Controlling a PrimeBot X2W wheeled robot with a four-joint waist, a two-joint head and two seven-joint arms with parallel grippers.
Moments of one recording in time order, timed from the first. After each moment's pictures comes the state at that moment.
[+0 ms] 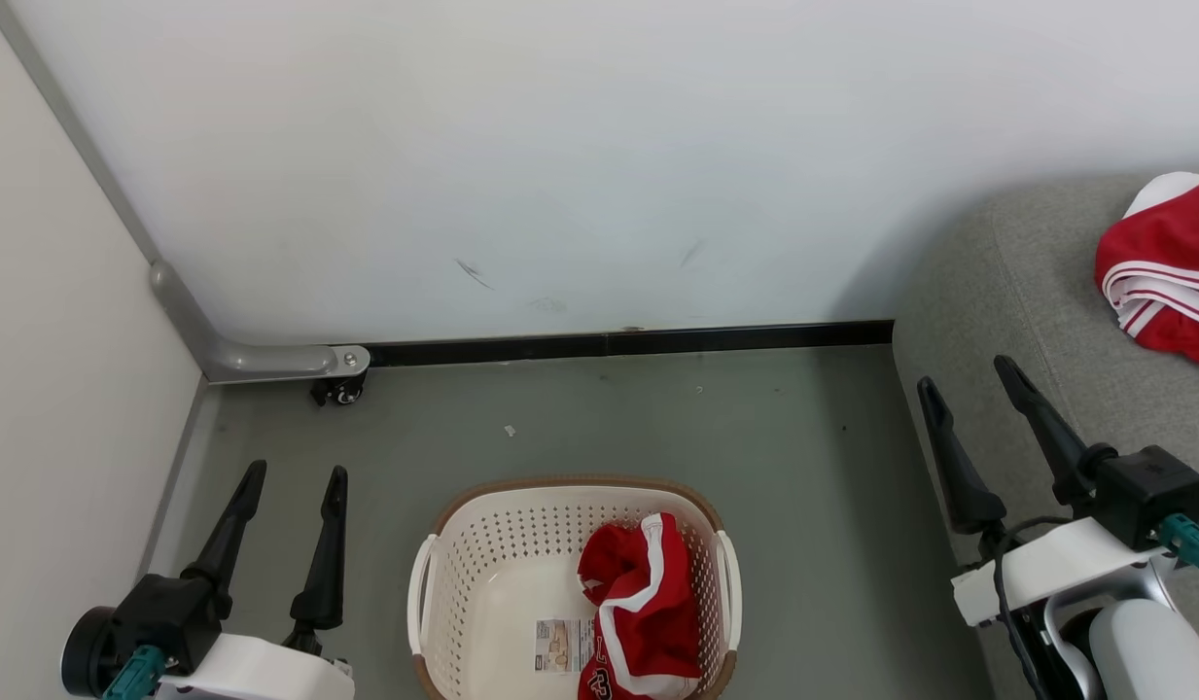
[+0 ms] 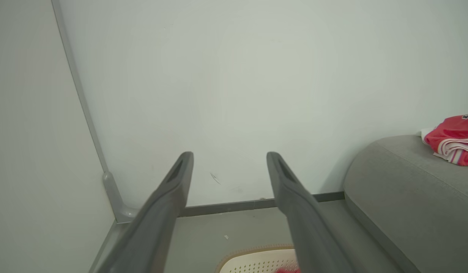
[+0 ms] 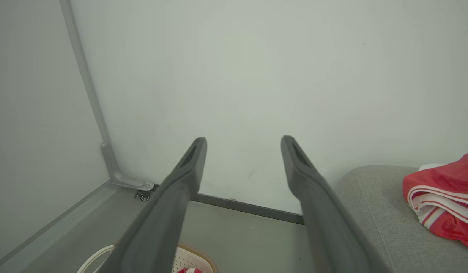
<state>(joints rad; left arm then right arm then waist) -0.05 0.16 -0.16 0.05 -0.36 0.03 -0.25 -0.13 -0.13 0.04 0.06 0.08 0.12 -0.26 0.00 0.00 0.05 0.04</state>
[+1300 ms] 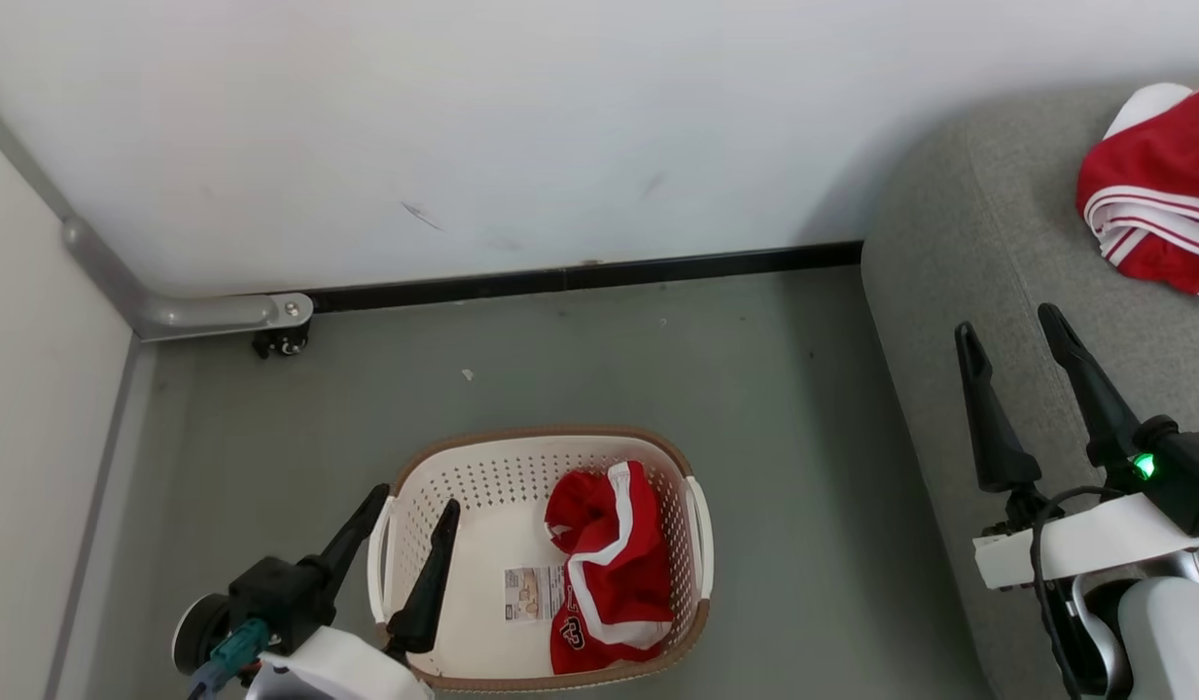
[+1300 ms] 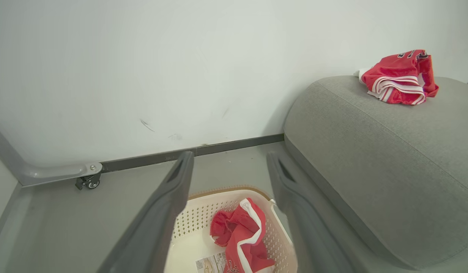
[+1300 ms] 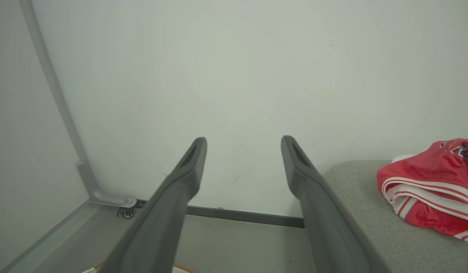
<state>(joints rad) -0.08 0.13 -0.28 0.12 -0.39 -0.06 -0.16 -0.13 -0.10 -0.02 -0.06 0.09 0.12 -0.26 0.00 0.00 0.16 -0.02</state>
